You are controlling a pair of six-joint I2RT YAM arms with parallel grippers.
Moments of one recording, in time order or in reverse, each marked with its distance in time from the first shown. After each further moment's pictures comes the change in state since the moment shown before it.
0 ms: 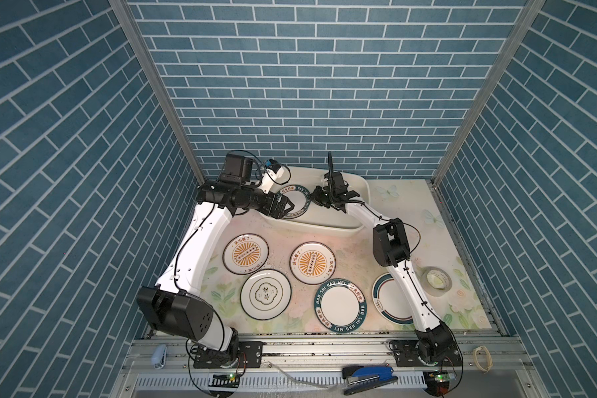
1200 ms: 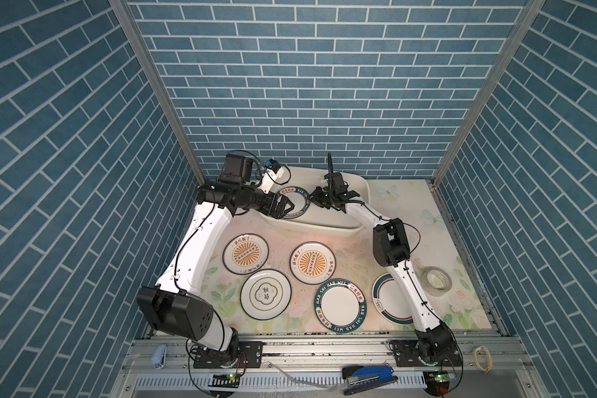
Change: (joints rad) left arm 0.000 0.001 0.000 0.000 0.000 0.000; right arm 0.000 0.000 -0.002 -0.030 -0.003 -0.004
